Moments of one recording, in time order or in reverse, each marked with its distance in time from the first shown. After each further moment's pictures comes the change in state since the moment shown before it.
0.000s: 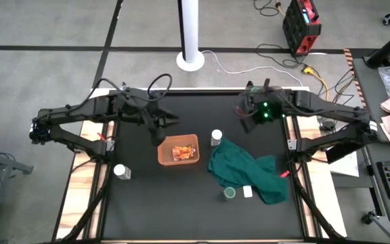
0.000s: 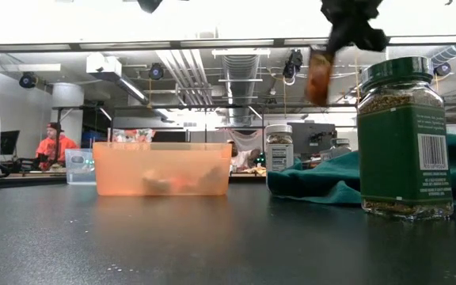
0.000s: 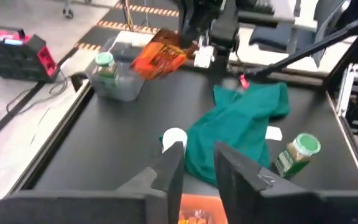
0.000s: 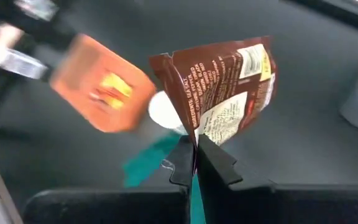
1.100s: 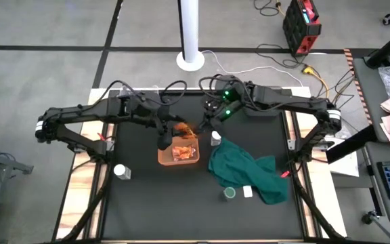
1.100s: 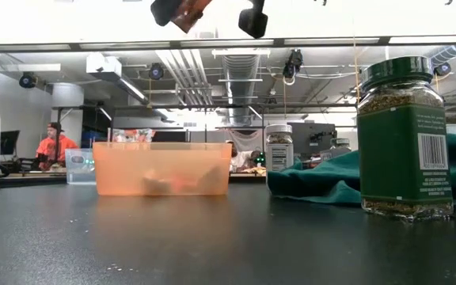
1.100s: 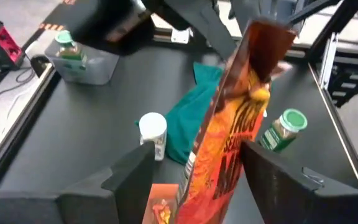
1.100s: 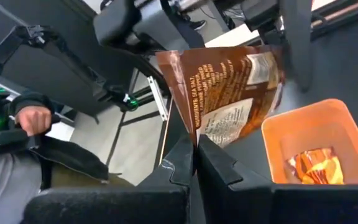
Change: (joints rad) left arm 0.013 0.090 0.000 -0.008 0.110 0.038; right arm 0.018 0.456 0.316 0.539 -0.736 -0.284
